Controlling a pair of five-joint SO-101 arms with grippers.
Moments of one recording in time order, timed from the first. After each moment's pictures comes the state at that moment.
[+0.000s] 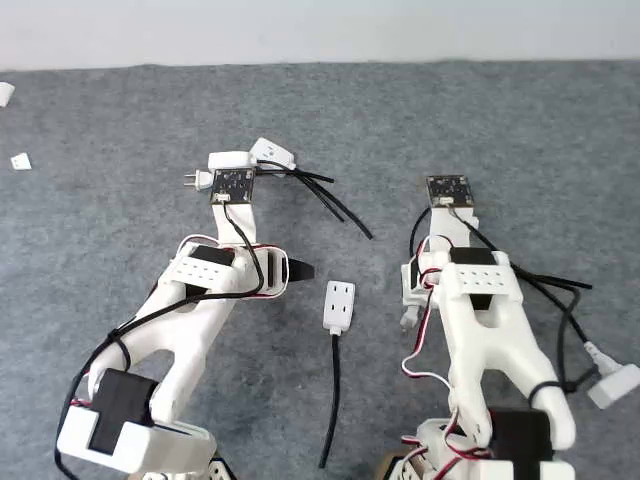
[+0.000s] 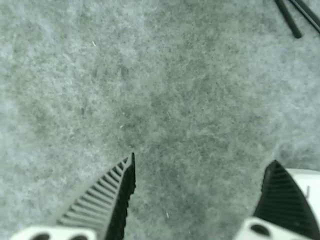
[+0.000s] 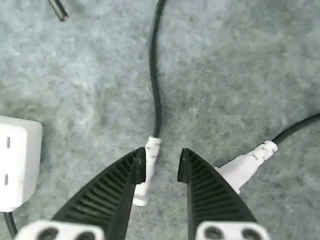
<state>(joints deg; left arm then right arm) 9.6 -1.8 44.4 40.4 22.9 -2.9 -13.5 46.0 50.9 1.9</state>
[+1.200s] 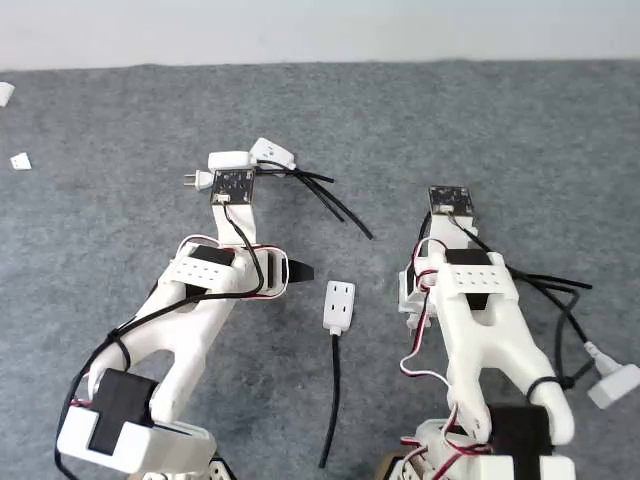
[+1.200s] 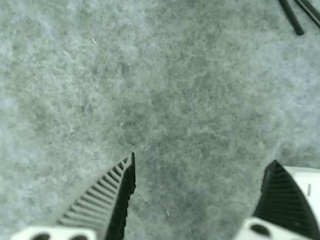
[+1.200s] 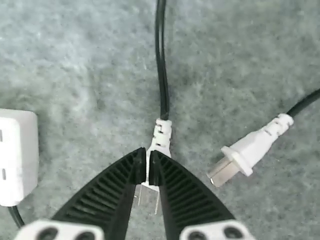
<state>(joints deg) 9.6 -1.8 44.4 40.9 22.9 -3.6 -12.1 46.6 53.8 -3.5</state>
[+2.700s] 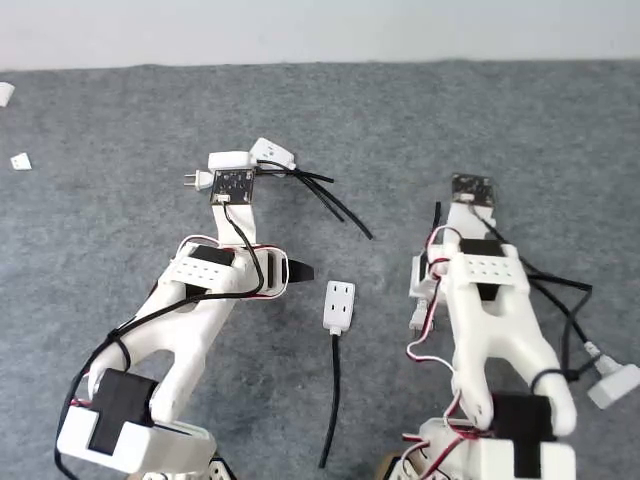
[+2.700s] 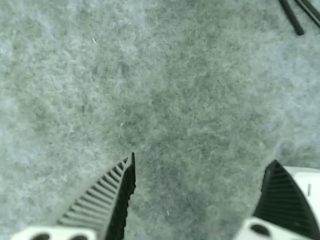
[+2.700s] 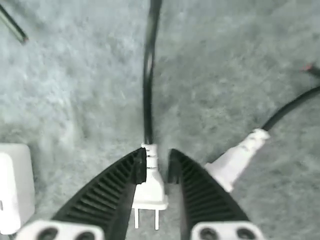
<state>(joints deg) 9.6 -1.8 44.4 40.9 22.9 -1.0 -7.6 42.4 52.5 -5.3</state>
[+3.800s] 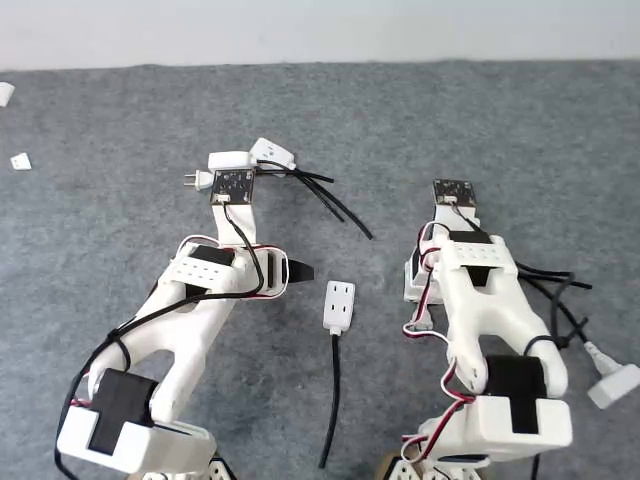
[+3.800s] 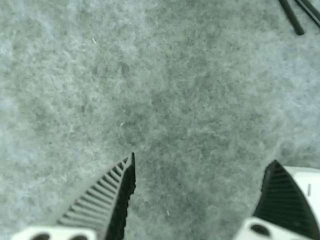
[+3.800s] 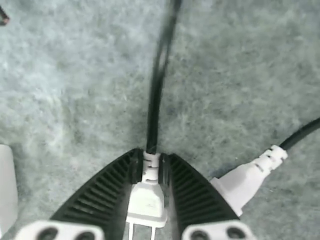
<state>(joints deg) 9.6 -1.8 44.4 40.9 22.9 -1.1 1.4 37.6 52.2 -2.0</state>
